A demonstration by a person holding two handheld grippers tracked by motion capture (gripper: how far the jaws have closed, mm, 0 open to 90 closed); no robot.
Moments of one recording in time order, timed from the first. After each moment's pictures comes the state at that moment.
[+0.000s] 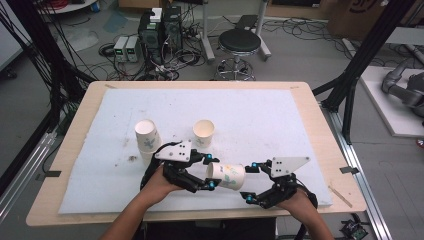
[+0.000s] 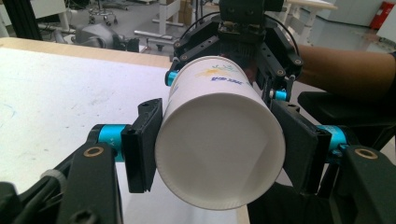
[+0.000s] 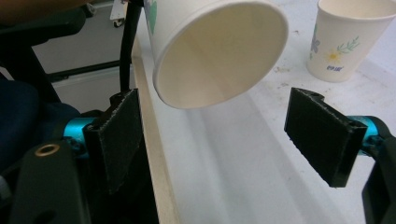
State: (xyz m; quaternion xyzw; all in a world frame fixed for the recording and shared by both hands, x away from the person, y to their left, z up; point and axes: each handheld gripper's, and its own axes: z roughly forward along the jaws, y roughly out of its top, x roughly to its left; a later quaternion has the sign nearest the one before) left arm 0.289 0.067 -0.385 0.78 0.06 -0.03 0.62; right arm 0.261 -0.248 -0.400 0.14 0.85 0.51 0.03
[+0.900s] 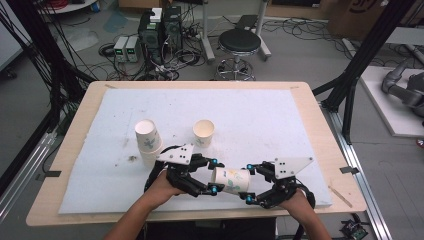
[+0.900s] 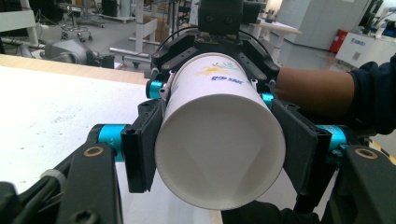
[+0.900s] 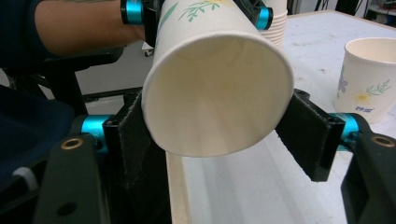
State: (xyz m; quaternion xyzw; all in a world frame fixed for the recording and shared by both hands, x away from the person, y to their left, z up) left arm 0.287 0.060 -0.397 0.75 0.04 -0.07 0.65; right arm 0.261 -0.248 -0.401 0.09 0.82 0.57 0.00
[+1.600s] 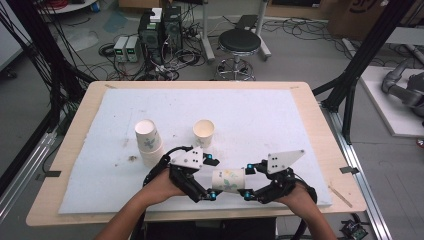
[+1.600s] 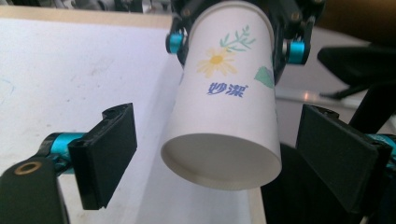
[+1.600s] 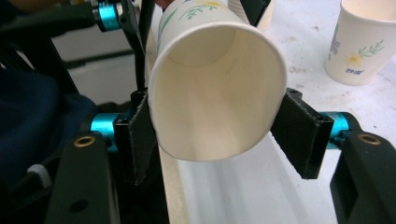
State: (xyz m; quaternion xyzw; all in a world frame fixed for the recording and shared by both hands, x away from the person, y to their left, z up) left arm 0.283 0.049 -0.384 0.85 0.04 0.01 0.53; right arm 0.269 -0.240 -0.386 0.12 0.87 0.48 0.00
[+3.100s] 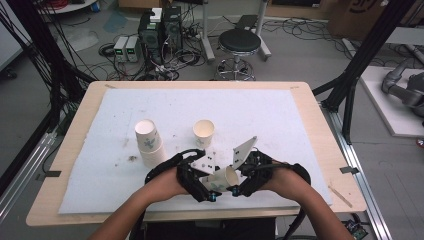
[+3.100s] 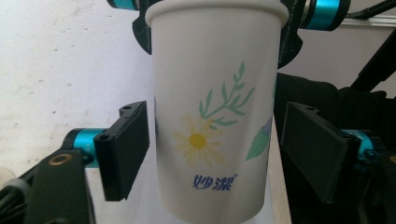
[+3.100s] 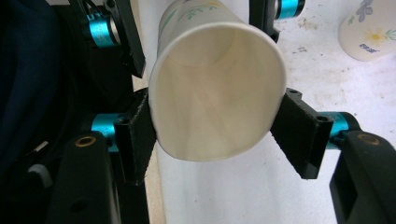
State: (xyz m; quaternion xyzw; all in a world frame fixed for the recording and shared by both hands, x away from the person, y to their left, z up) left arm 0.286 0.030 -0.385 0.92 0.02 0.02 0.40; right arm 0.286 -0.171 -0.346 0.05 0.97 0.24 0.04
